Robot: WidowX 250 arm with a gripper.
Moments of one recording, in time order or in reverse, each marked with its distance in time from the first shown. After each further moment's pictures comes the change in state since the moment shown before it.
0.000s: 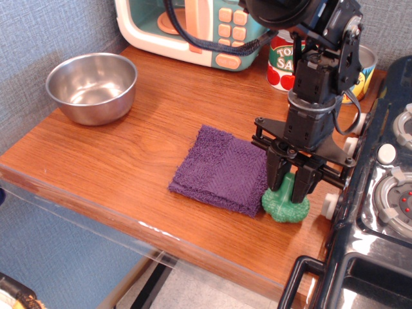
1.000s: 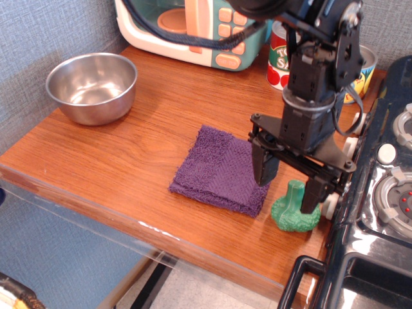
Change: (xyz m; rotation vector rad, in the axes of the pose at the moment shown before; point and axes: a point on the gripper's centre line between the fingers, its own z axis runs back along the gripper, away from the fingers) arm -0.021 -0.011 0.017 -0.003 -0.043 -0.065
